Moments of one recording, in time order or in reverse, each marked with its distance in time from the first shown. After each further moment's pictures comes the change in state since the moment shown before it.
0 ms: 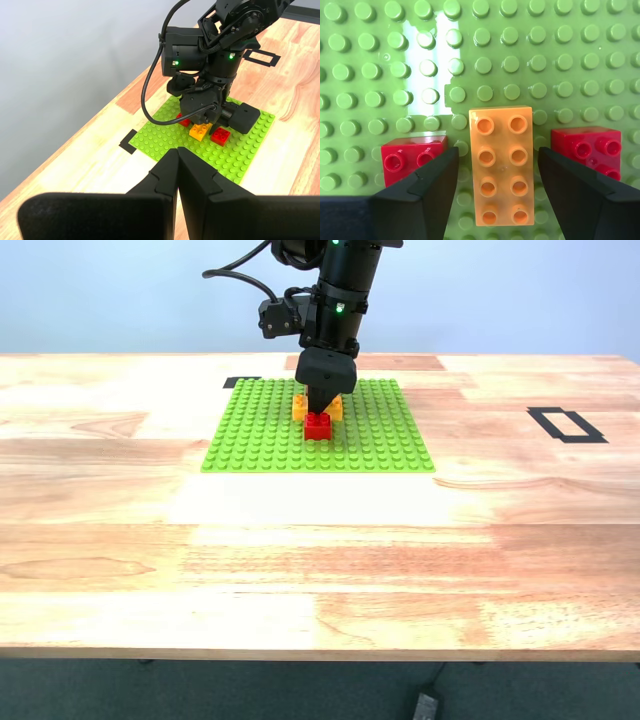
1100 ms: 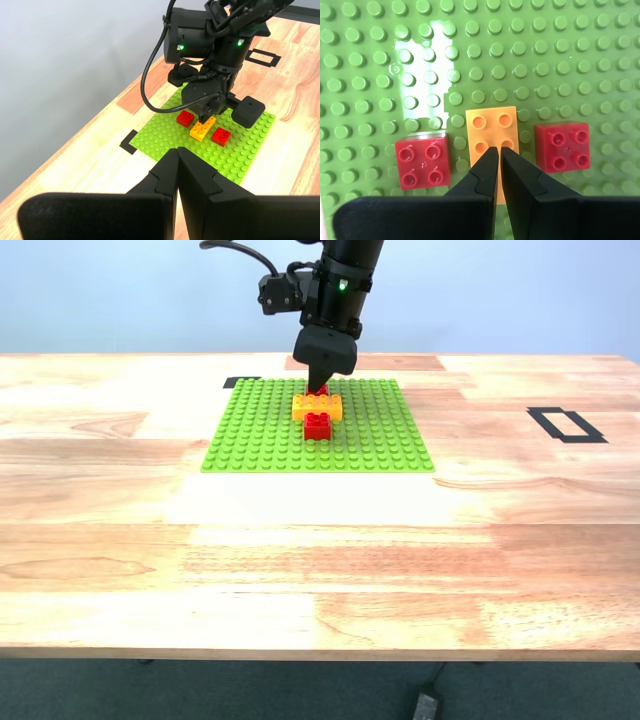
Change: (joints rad) arm 0 0.000 0.000 0.000 0.002 0.000 0.001; arm 1 0.000 -0.053 -0.017 0.001 0.006 0.021
